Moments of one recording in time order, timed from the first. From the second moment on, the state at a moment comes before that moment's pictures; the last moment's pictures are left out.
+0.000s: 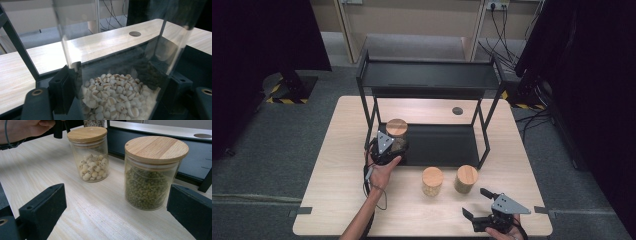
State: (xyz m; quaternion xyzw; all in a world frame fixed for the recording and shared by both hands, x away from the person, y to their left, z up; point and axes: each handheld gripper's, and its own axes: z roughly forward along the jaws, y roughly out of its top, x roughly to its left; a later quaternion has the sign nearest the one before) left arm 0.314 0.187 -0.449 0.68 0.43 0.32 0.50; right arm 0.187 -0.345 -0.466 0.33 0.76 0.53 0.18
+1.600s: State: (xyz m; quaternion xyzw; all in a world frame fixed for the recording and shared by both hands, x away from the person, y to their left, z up) left arm 0.298 0.162 -0.457 0.66 0.47 0.35 0.47; right arm 0.187 -0.346 -0.465 0.33 0.76 0.53 0.18
